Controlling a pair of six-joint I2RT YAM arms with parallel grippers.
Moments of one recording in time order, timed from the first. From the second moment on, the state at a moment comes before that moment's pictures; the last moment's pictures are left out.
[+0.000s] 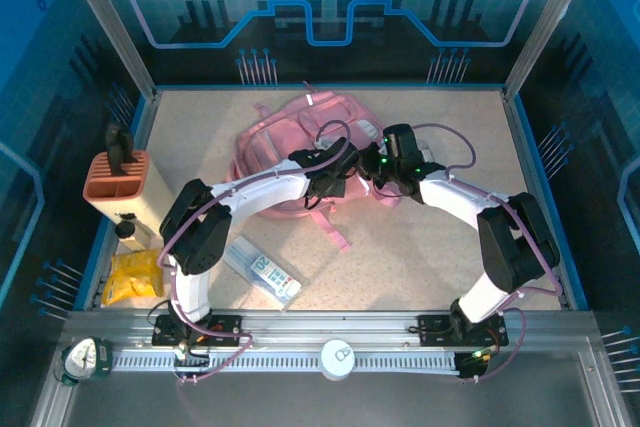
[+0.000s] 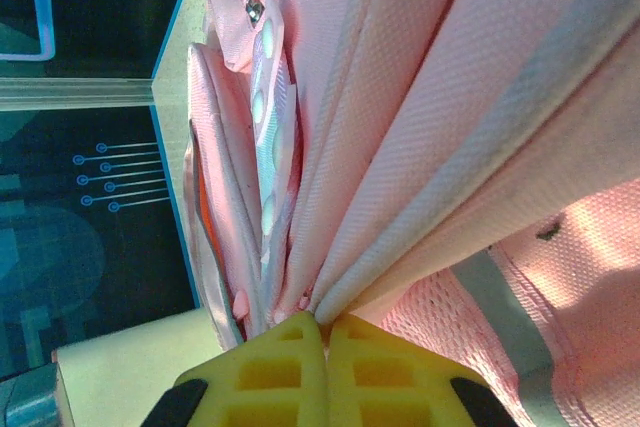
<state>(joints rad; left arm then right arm) -0.76 1.91 1.48 -0.73 -0.34 -0.66 0.42 1.62 0.98 0.01 -0.33 1.18</state>
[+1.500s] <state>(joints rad) -0.65 1.82 1.21 -0.51 -0.12 -0.59 0.46 1.60 0.95 0.00 -0.33 1.10</state>
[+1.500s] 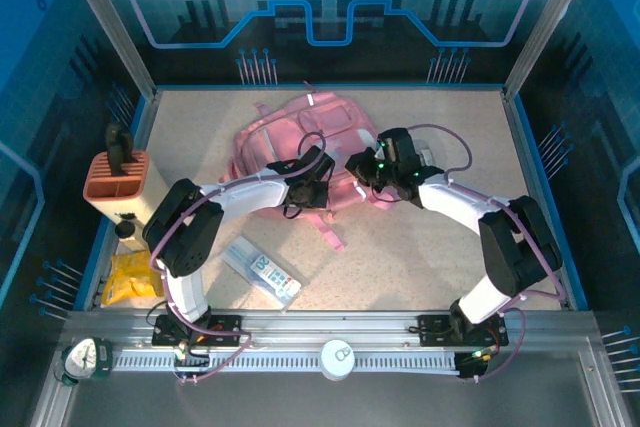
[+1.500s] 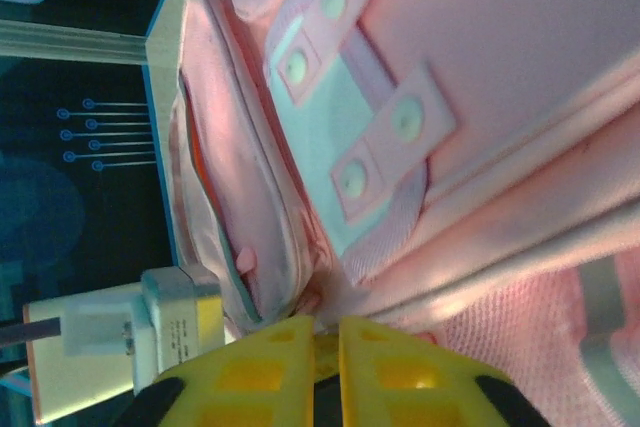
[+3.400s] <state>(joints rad) -0.62 1.69 1.14 -0.52 -0.14 -0.56 0.50 1.73 1.01 0.05 -0.32 1.13</state>
